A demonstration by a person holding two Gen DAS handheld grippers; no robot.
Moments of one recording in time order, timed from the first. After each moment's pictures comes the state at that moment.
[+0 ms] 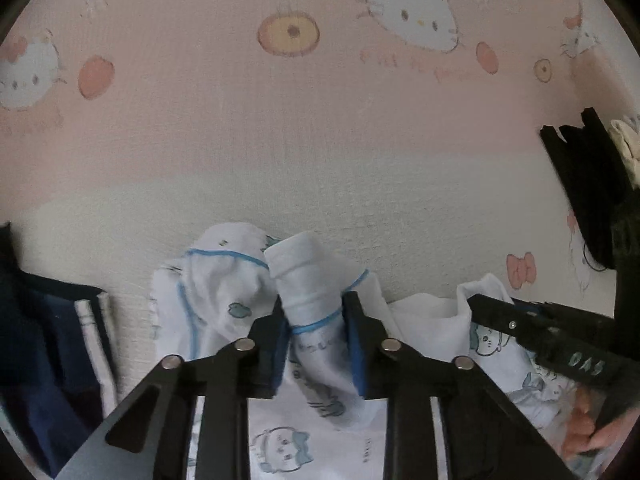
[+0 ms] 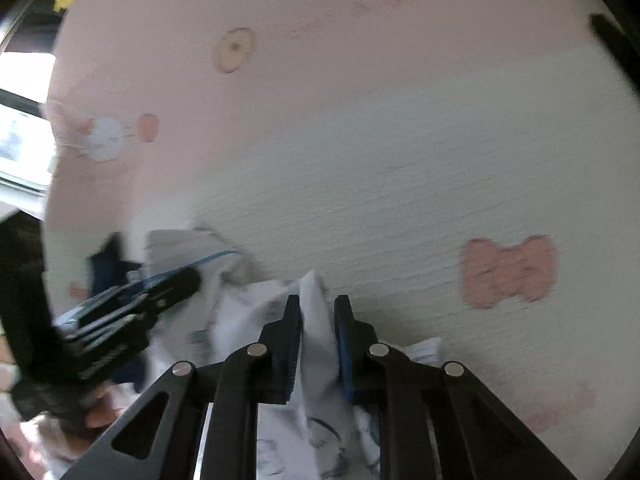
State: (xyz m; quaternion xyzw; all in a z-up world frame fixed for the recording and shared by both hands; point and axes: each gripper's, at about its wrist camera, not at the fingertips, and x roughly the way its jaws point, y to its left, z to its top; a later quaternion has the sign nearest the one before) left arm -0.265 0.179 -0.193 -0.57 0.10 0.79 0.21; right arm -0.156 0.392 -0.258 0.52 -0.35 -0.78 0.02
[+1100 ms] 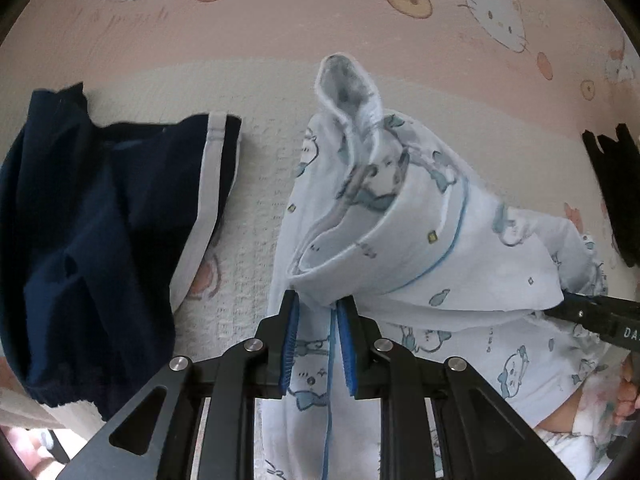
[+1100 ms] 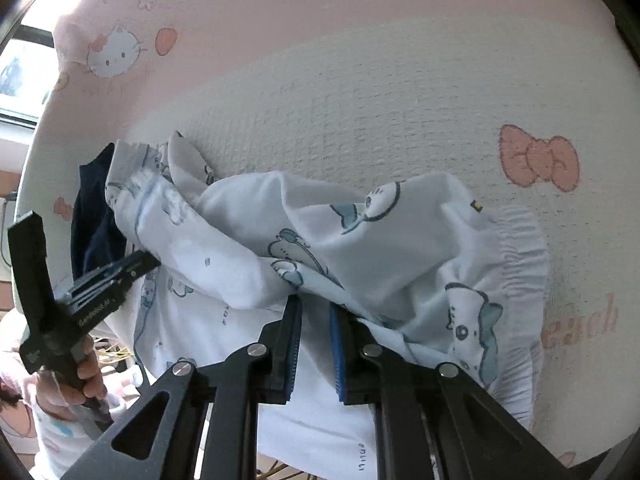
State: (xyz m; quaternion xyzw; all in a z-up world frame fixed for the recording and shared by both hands) left arm -0.222 0.088 -0.219 -0.61 0.05 0.78 0.13; right arm -0.137 0.338 -0.261 0.61 -0.27 -0.74 0.04
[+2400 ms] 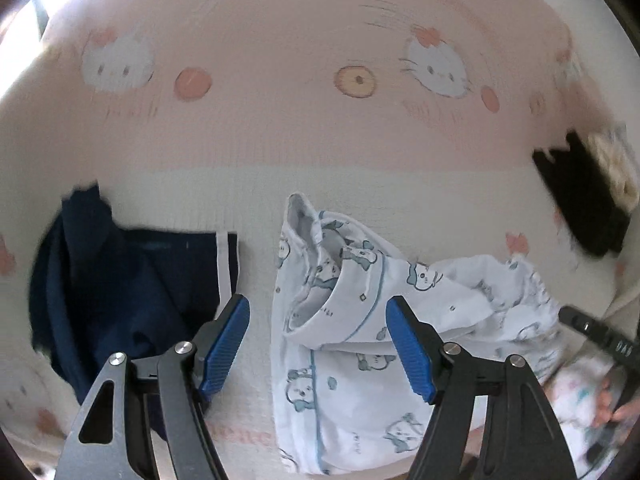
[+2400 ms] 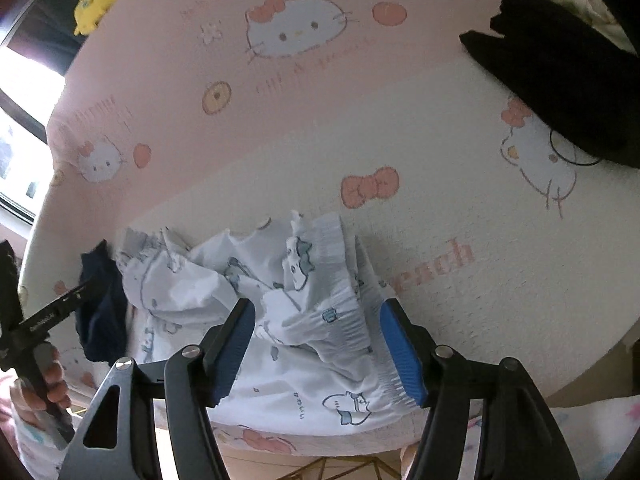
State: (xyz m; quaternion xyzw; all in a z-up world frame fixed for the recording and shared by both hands) left arm -0.230 0.114 -0.139 -0.51 0.11 0.83 0.20; right arm -0.046 0.389 -0.192 0.48 -0.30 -0.82 -0.11
